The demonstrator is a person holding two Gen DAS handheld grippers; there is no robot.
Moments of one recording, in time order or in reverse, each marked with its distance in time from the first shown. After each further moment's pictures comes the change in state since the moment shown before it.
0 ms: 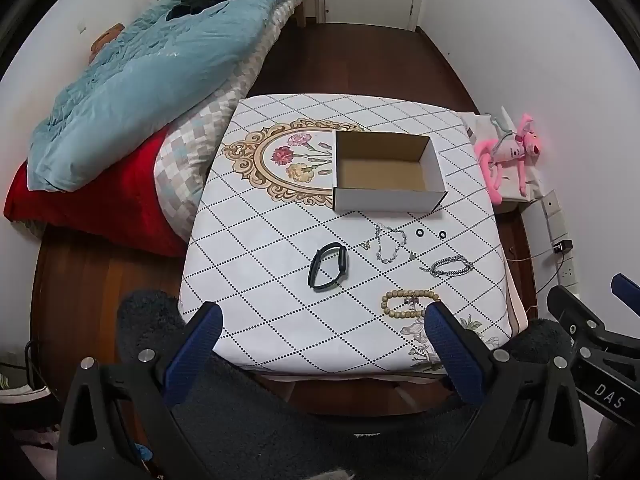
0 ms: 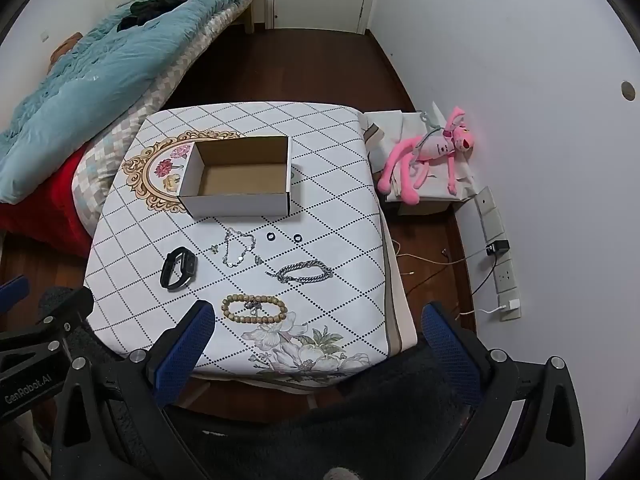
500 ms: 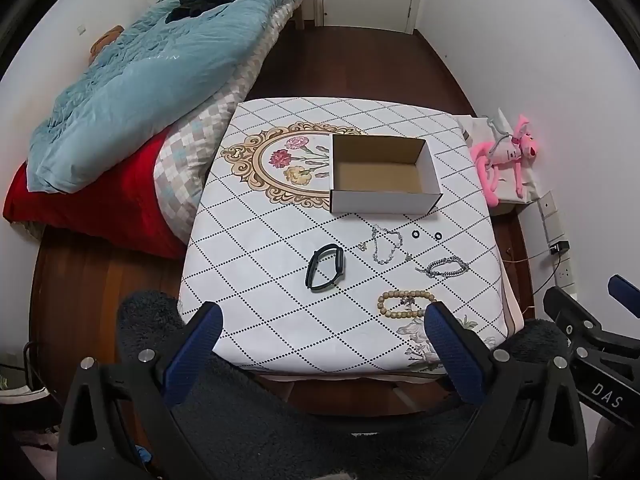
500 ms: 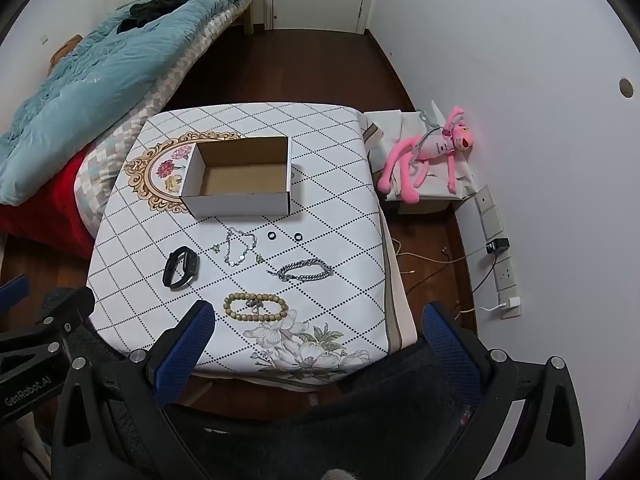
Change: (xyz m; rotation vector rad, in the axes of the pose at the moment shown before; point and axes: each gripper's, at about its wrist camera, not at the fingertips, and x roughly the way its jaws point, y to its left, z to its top) left arm -0.008 0.002 0.002 0.004 -0.015 0.006; right arm -0.007 -0.001 -0.002 0.004 -0.004 -0.003
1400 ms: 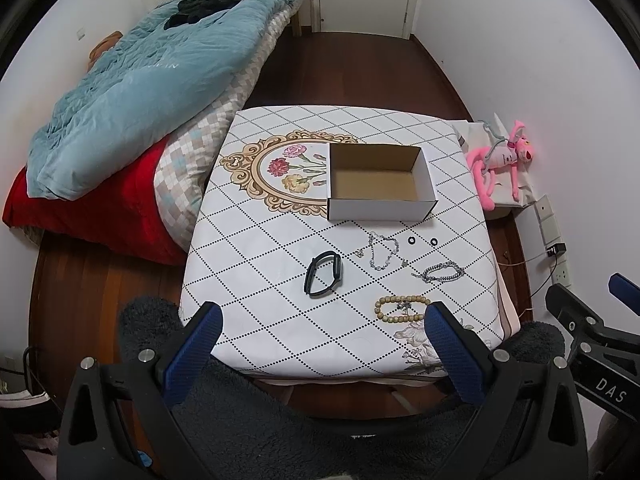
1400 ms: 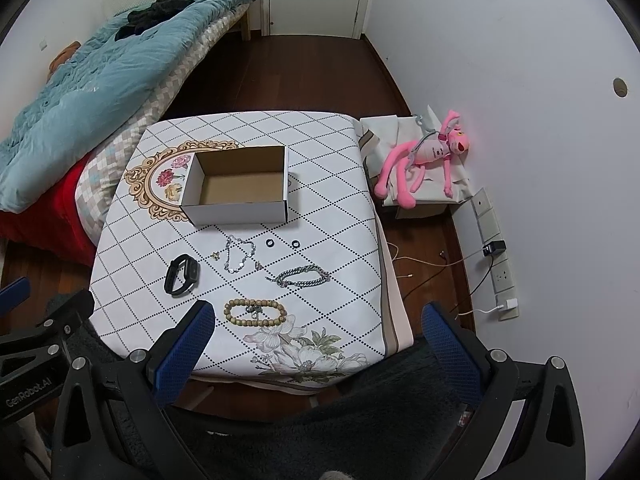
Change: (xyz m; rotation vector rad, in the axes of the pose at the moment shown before) left arm -0.009 -0.006 0.003 0.010 -0.018 -0.008; right arm -0.009 -0.004 0.005 0.013 -0.007 0.001
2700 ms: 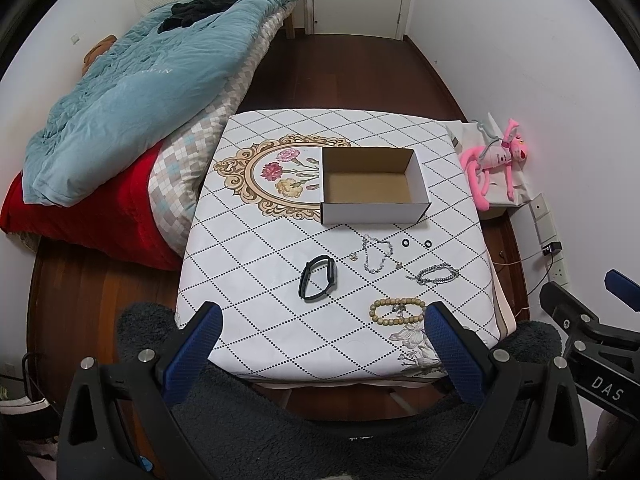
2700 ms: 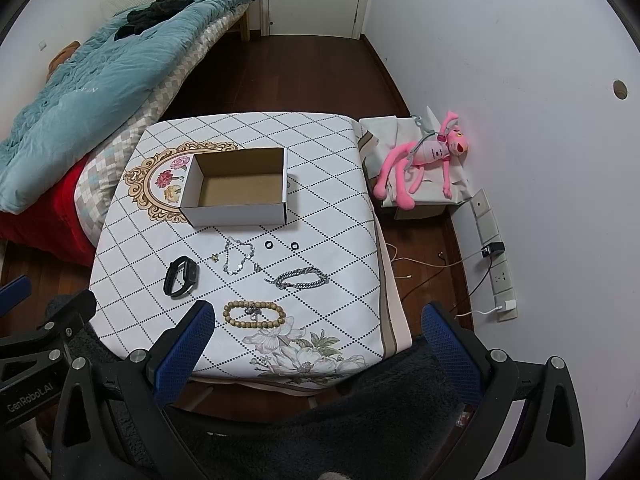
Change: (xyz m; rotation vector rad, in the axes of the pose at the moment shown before) left arm -0.001 -0.006 0.001 0.018 -0.009 -0.014; right arm -0.001 -0.001 0.001 -0.002 -0.003 -0.003
